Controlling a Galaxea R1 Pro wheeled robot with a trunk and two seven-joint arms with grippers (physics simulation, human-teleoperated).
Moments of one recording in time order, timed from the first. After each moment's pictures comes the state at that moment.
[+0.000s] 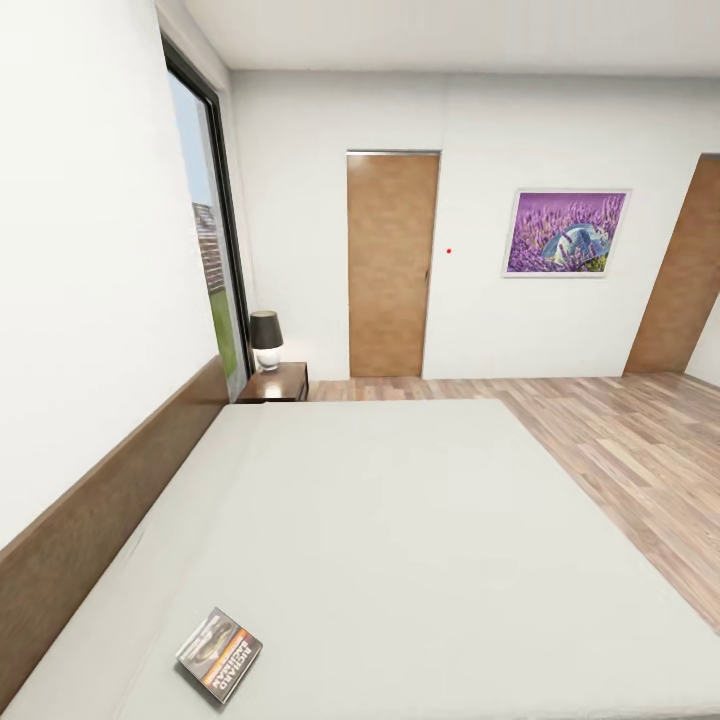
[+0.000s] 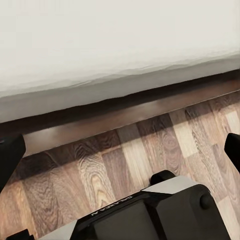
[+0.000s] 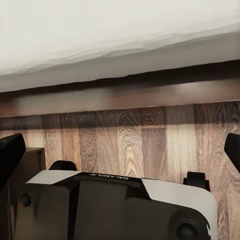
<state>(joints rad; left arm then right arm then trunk) -0.35 0.03 -0.01 -0.08 0.01 -0.19 -0.54 -0.47 -0.15 -0.09 0.08 -0.06 0.02 0.49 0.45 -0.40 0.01</state>
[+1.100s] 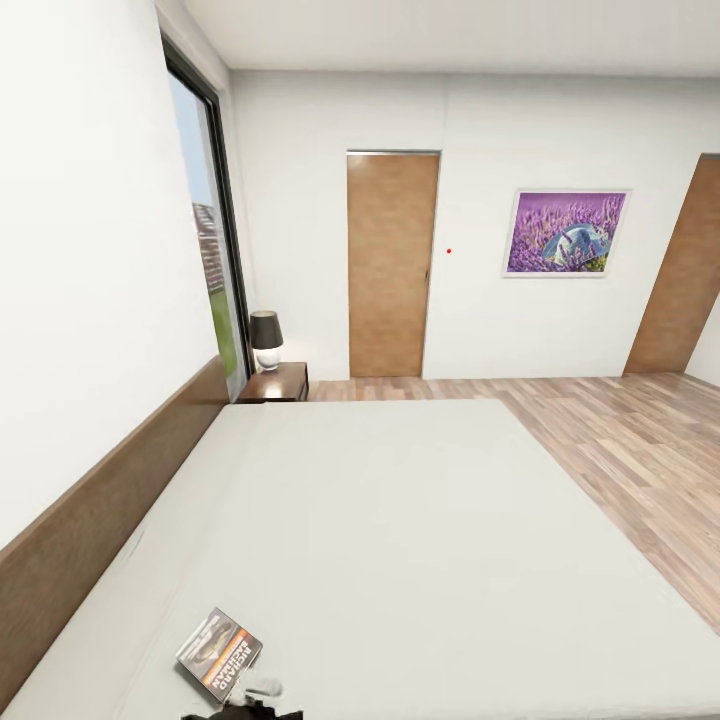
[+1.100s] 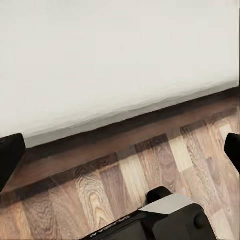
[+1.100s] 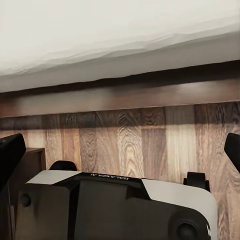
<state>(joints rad) -0.37 0.03 0.00 -0.31 0.02 0.05 -0.56 -0.47 -0.15 -0.09 0.08 -0.06 0.02 0.50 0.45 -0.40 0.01</state>
